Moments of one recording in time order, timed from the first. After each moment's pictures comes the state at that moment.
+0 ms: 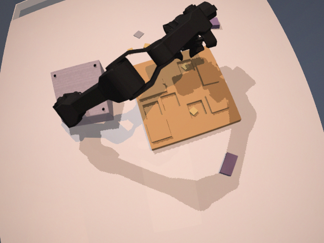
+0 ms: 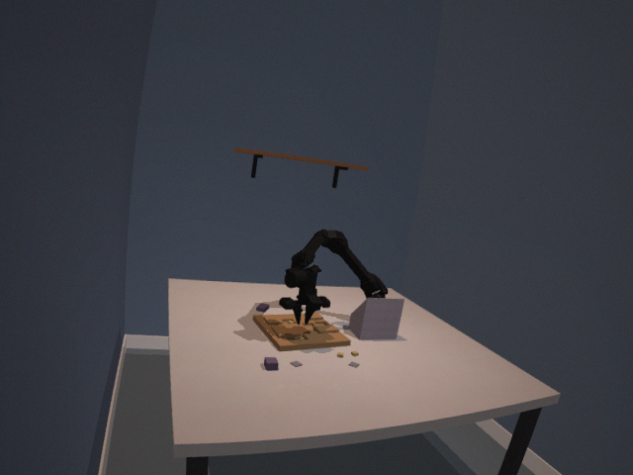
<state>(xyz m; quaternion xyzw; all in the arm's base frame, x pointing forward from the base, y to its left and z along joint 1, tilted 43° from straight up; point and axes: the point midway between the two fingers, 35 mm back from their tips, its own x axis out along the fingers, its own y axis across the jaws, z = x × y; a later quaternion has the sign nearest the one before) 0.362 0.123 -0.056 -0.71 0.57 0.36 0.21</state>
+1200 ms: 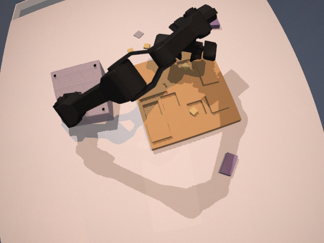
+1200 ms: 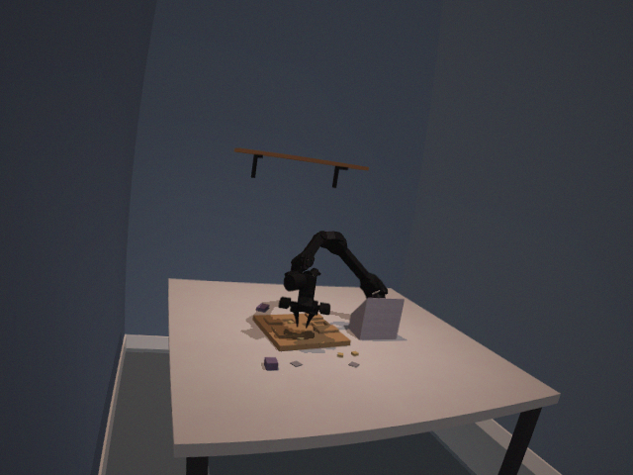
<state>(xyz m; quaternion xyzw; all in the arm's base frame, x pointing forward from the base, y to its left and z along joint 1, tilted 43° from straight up) 0.363 0.115 -0.066 -0.62 0.65 0.19 0.40</state>
